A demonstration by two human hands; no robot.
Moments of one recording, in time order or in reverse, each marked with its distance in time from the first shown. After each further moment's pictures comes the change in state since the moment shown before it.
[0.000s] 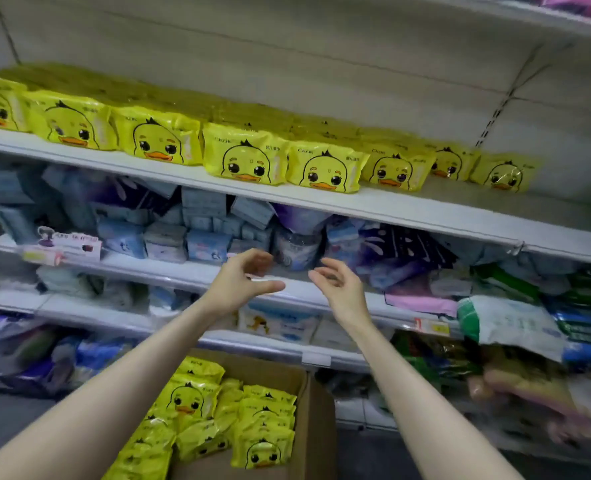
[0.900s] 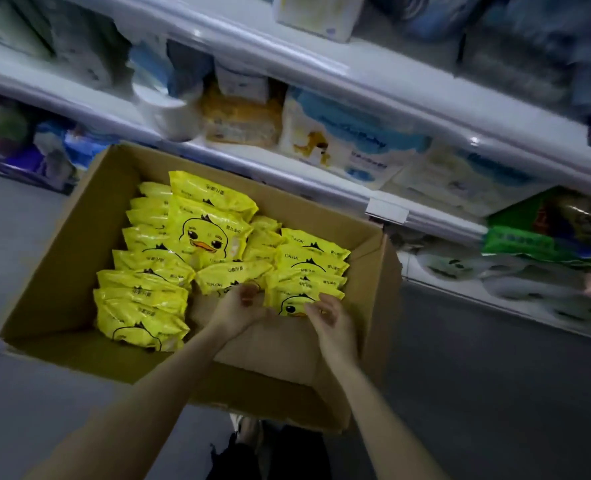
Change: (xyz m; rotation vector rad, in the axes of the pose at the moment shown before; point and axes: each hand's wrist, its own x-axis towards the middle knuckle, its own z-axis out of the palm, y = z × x) left_hand -0.145 -0.384 0.124 -0.094 -0.129 -0.893; right_hand -0.140 0.332 0.126 -0.138 -0.184 0.738
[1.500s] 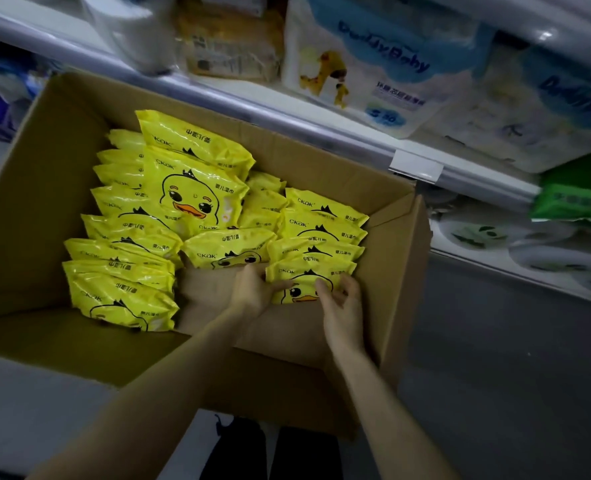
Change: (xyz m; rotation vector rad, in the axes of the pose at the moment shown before) left_hand 0.048 -0.025 0.048 0.093 0.085 0.021; right_hand 0.035 0.046 0.024 0.155 0.139 0.103
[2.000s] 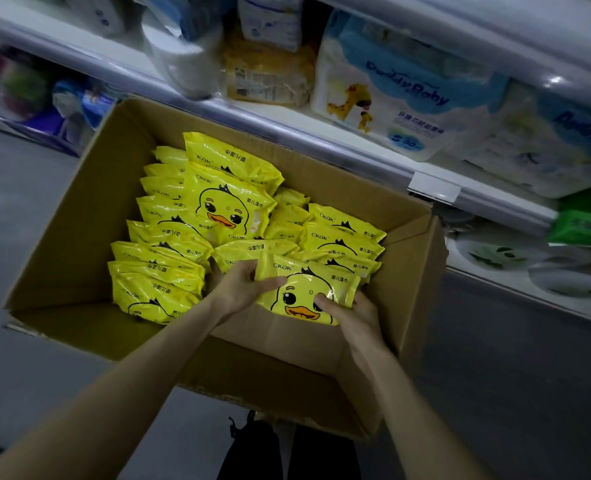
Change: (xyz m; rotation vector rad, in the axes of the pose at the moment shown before) left_hand -0.032 0.021 -0.075 -0.269 -0.173 0.005; right_hand 0.002 -0.015 -0.003 0.007 -0.192 0.185
